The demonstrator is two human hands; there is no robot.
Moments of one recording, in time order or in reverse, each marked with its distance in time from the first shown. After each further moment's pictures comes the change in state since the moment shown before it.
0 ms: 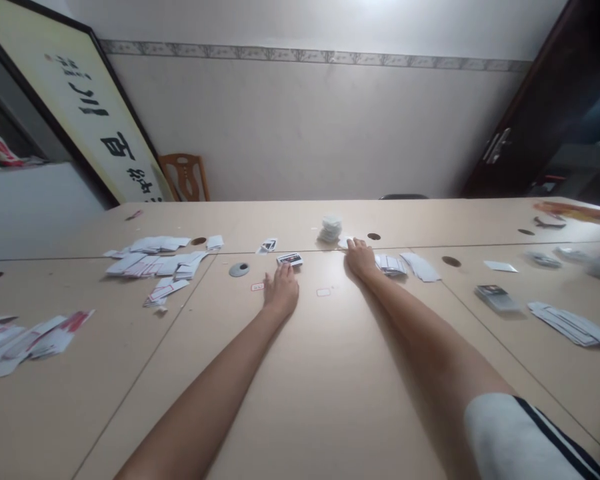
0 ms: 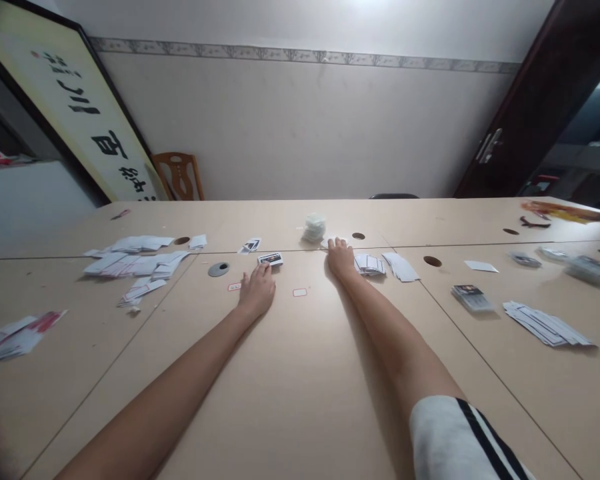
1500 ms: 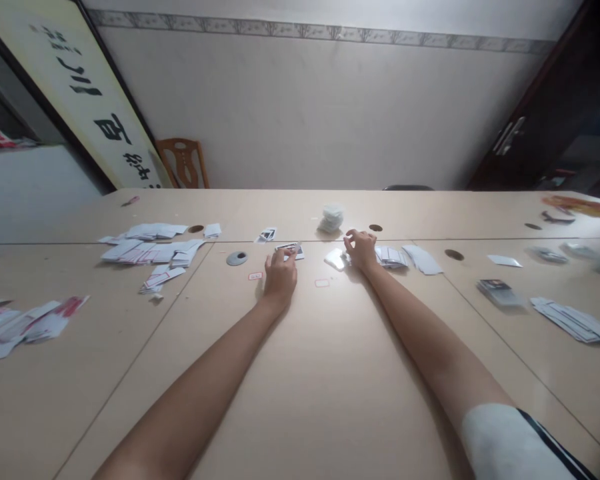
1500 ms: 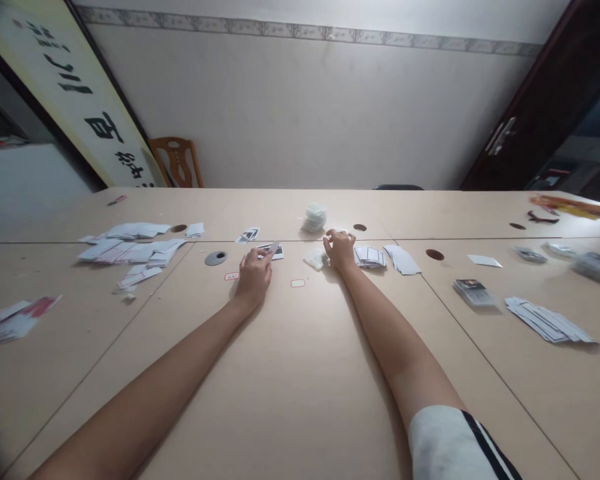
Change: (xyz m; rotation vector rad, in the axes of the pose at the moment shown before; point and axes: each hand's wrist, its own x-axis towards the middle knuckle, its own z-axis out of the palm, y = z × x) left_hand -0.003 0.007 -0.016 -0.148 0.320 0.071; right_hand -0.005 0.004 0.006 0.425 0.239 -0.019
